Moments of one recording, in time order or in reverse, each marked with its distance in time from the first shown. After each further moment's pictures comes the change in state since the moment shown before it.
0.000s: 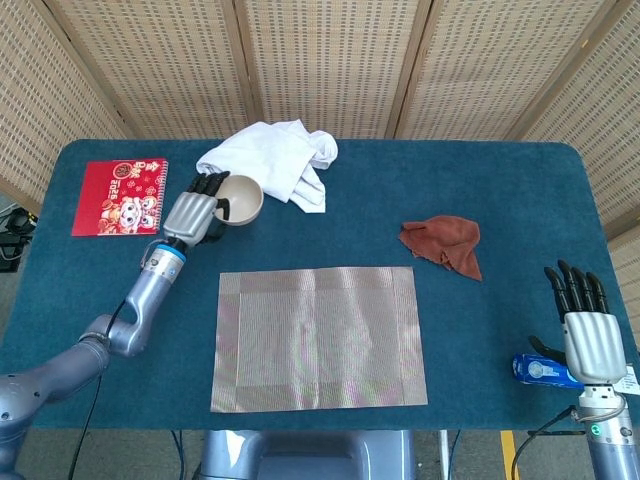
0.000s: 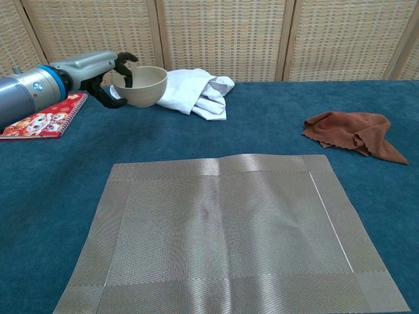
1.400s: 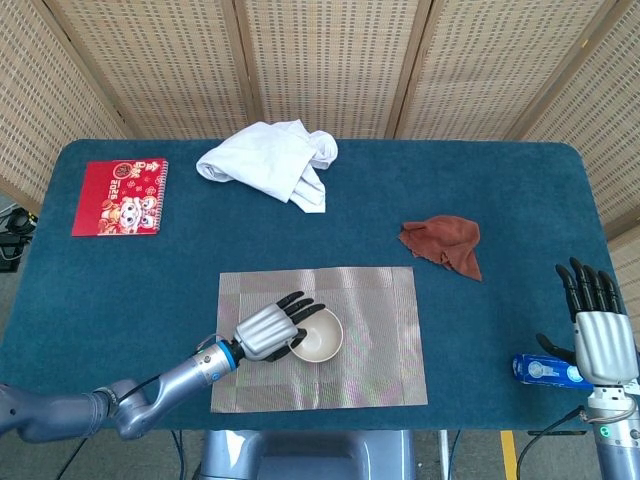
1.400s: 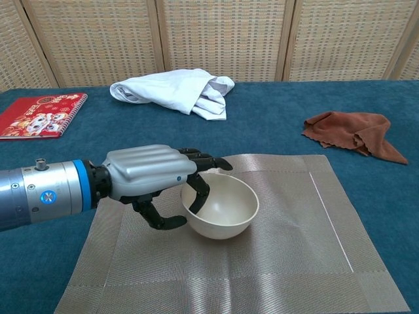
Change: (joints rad) left arm 0.041 0.063 0.233 -0.566 0.234 -0.003 0.256; right arm -0.009 0.020 0.011 -0.005 0.008 0.015 0.021
